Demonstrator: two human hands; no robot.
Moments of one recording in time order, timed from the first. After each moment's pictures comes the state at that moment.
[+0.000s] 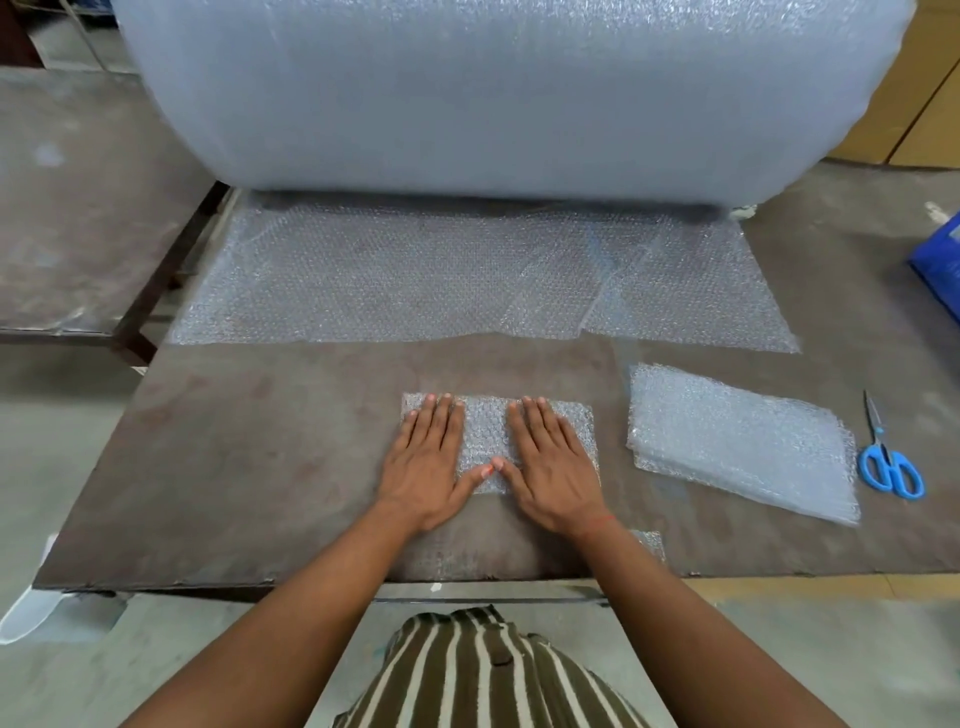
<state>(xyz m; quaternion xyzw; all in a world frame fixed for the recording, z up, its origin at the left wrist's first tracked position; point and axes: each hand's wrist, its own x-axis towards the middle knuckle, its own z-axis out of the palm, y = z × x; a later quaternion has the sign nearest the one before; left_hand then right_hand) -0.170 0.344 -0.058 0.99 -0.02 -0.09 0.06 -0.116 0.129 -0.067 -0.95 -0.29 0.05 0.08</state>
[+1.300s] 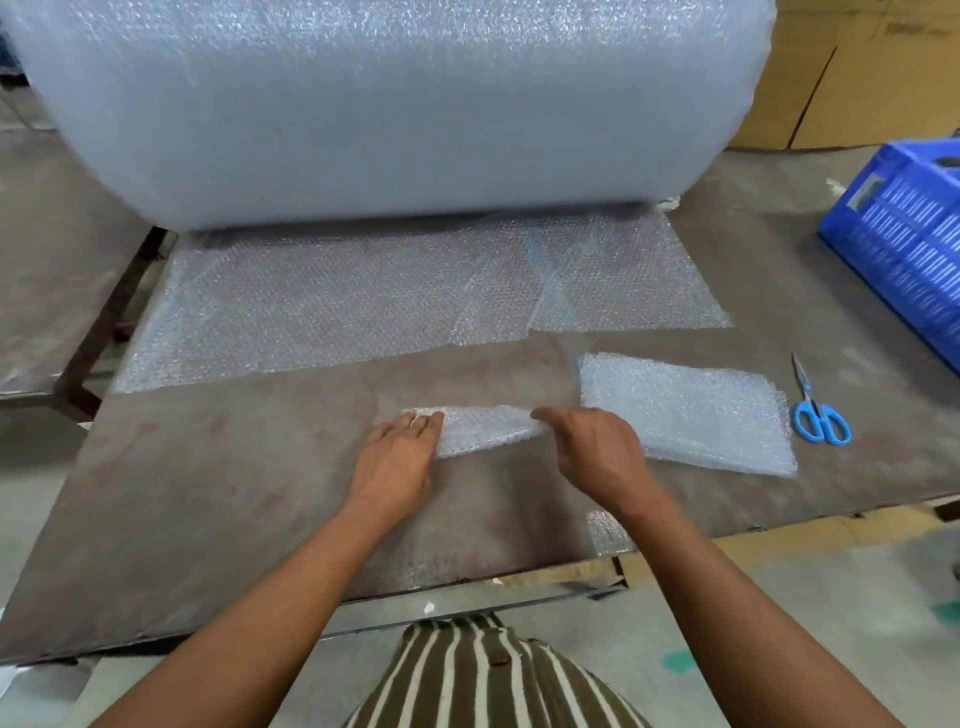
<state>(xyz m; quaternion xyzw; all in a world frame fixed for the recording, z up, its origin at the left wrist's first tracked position) -0.160 0.324 0.008 1.00 -0.05 -0.06 0.04 -0.123 0.061 0.037 -0.97 -0.19 -0.04 0.13</state>
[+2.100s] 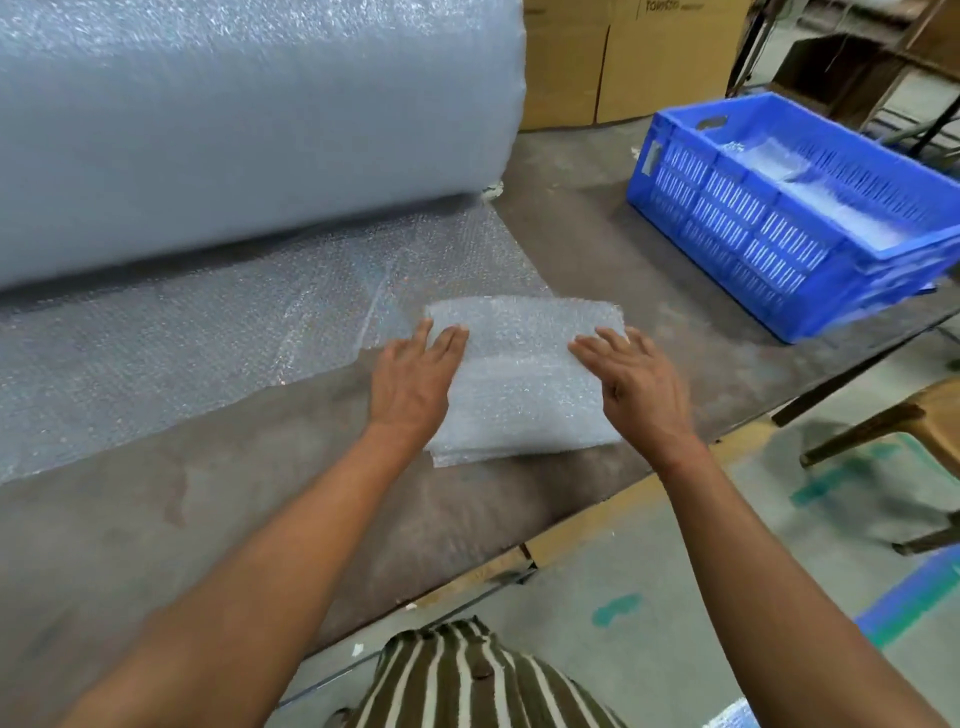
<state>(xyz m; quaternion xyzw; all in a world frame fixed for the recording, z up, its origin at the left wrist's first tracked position) -0.020 0.105 0.033 0.98 -0.21 0.06 0.01 -0.079 -0.197 0.034 -0.96 -0.14 -0.24 0.06</state>
